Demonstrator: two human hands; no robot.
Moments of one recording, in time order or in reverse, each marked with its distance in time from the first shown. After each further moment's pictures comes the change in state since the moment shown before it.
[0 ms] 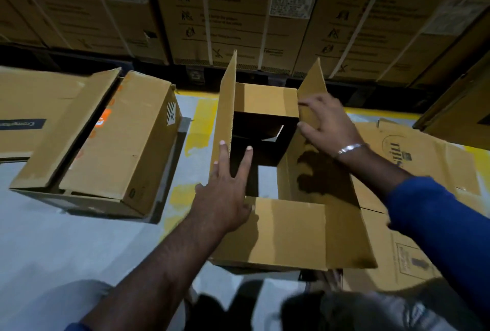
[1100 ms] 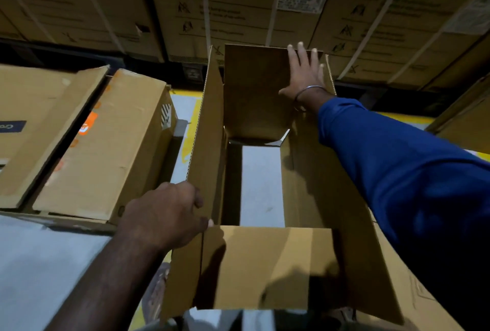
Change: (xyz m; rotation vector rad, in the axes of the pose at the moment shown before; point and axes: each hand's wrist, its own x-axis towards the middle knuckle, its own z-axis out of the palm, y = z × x) left_hand 0.011 -0.074 -0.063 0.008 -0.225 -0.258; right_hand 0.205 0.000 0.076 -0.224 -0.067 0.183
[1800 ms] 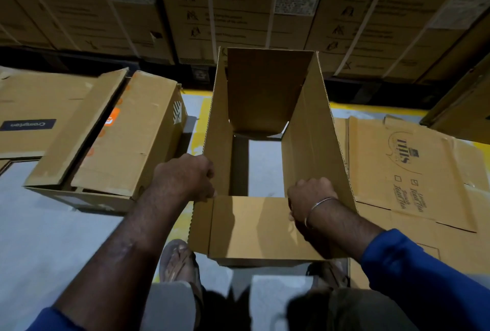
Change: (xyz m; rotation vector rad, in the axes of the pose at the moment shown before) left_hand -0.022 0.021 -0.004 0.124 0.007 -0.024; right_hand -0.309 -0.006 -0.003 -0.616 -0.605 -0.259
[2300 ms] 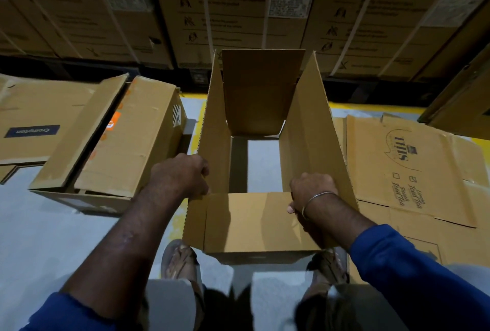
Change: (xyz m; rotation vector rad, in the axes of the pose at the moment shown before) left_hand 0.005 -0.003 0.008 0.002 0.071 -0.004; right_hand -0.001 0.015 0.005 0.180 -0.014 0.099
